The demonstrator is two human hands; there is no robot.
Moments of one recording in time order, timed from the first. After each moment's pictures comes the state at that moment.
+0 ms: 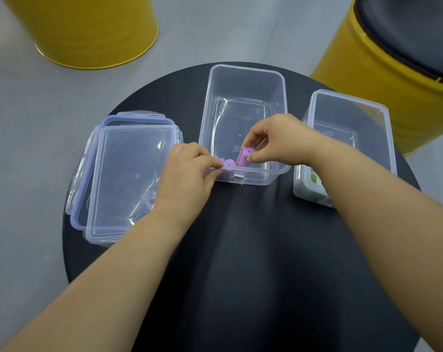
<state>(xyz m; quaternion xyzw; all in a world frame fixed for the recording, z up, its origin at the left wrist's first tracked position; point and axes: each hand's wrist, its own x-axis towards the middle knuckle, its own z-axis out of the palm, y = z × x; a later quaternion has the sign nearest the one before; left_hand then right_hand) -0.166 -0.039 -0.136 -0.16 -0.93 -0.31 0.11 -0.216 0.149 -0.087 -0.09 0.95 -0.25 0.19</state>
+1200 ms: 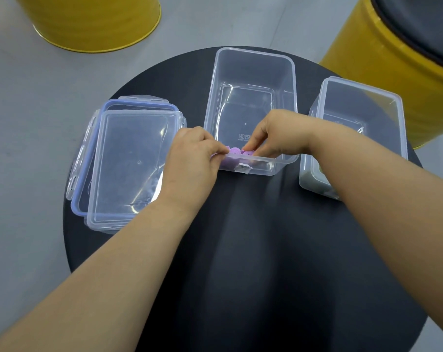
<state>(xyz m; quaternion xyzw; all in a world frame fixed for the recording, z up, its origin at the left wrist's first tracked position) -0.172 -0.034 -0.143 -0.14 -0.92 -0.32 0.15 -0.230 0.146 -0.103 -0.07 0.92 -0.23 0.30</state>
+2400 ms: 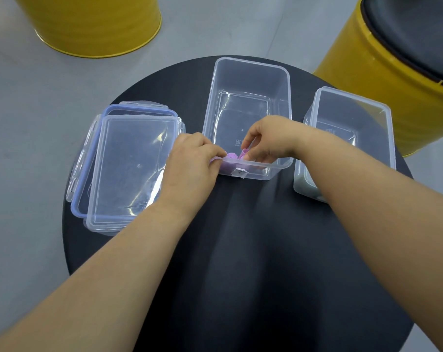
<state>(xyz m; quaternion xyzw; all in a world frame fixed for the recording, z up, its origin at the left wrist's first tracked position) -0.169 -0.034 -0.138 -0.13 -0.94 -0.30 0.11 -0.231 0.137 -0.098 0.01 0.91 -0.28 0.32</state>
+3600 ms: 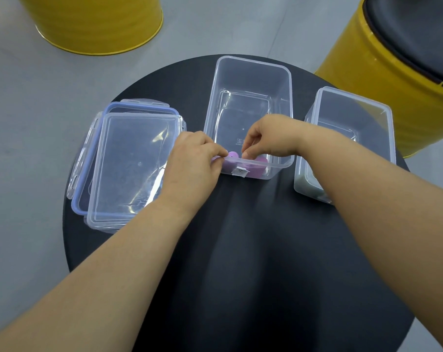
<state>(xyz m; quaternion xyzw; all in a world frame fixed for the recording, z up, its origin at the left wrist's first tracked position) -0.172 -0.035 -0.140 -0.15 -0.93 -0.30 0.14 -0.232 0.137 -0.095 -0.08 0.94 -0.17 0.29</state>
